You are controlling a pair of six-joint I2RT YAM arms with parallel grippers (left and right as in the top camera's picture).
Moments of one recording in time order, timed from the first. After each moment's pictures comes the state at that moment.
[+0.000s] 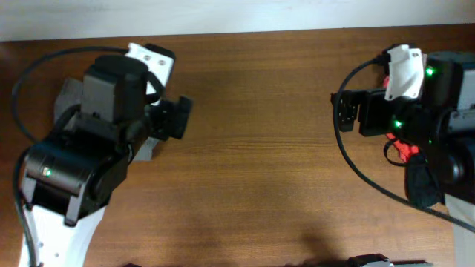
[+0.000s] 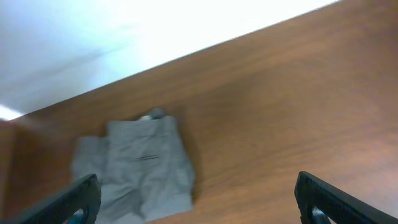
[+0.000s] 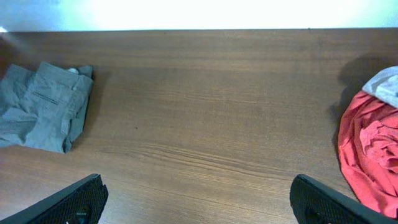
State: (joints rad) left arm -0.41 1.34 1.88 -1.22 -0.27 0.05; right arm 0.08 1.26 1.77 -1.24 -0.20 0.07
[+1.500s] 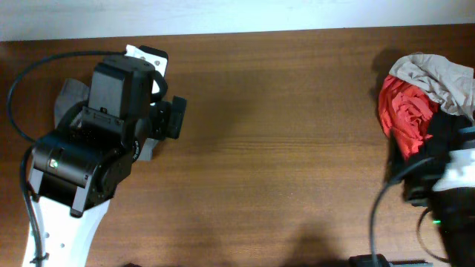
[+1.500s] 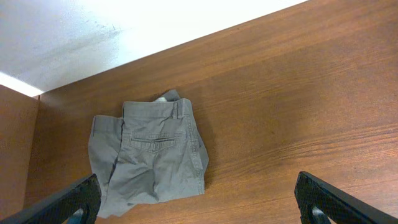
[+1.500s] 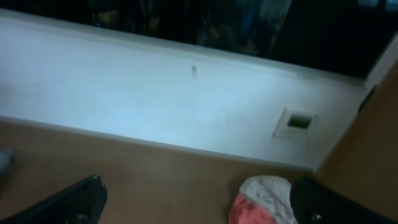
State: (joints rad) left arm -0.41 1.36 1.88 -1.28 -0.34 0.02; right arm 0.04 0.65 1.35 -0.85 0.03 -0.19
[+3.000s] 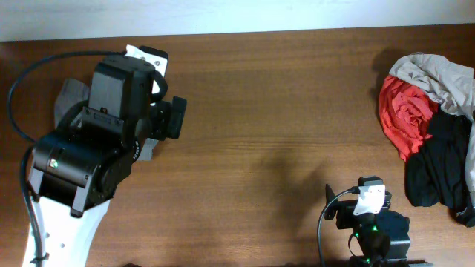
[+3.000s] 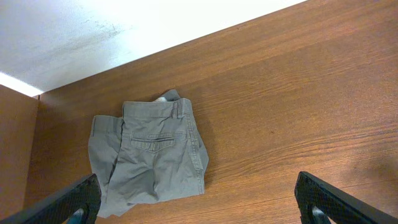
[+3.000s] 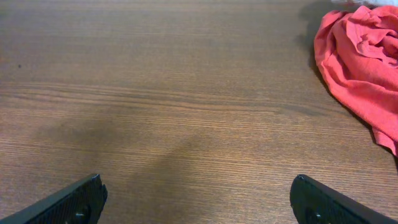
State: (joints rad) left arm -0.41 1.36 1.88 -1.28 -0.34 0.02; right arm -0.01 0.01 0.19 -0.64 -0.07 -0.01
